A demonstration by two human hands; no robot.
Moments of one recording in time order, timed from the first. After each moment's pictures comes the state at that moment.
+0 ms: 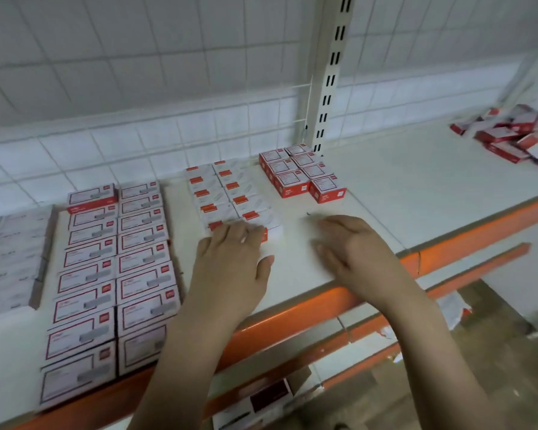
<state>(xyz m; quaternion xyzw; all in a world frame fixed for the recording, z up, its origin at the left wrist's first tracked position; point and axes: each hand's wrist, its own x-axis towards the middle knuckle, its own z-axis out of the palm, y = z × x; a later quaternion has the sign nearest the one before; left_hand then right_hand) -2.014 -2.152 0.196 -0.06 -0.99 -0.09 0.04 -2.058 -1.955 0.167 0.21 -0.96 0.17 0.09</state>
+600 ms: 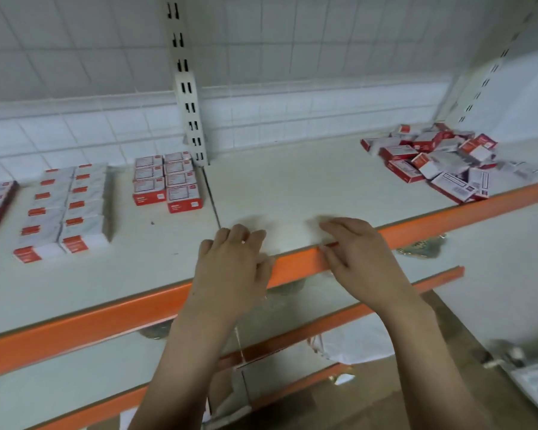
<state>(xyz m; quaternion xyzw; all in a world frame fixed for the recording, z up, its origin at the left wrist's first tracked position) -2.060 -1.890 0.185 -0.05 -0.99 -0.09 0.07 -2.106 -1.693 0.166 0.18 -0.96 0.18 0.11</state>
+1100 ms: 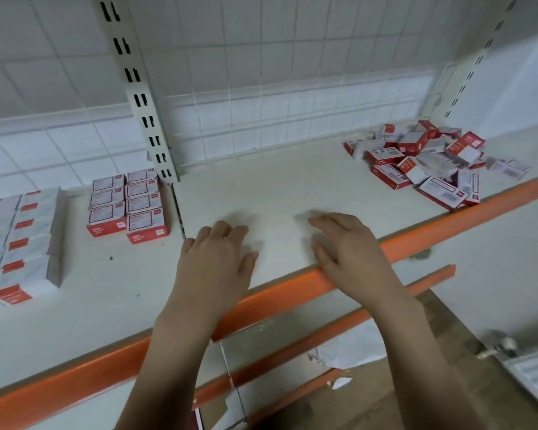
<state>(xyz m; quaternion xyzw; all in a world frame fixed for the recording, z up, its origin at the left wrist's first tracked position) -2.123 -1.881 0.187 -0.04 -0.99 -0.11 0.07 -2.157 -1.679 0.164 0.17 -0.95 0.22 0.12</state>
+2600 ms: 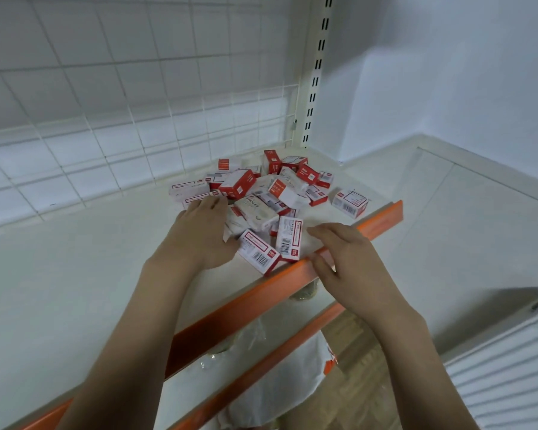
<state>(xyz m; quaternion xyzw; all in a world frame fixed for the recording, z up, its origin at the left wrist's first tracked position) -2.337 -1.583 0.191 -0.16 -0.98 -0.10 0.02 -2.257 -1.366 0.172 0.07 -0.97 0.18 0.13</state>
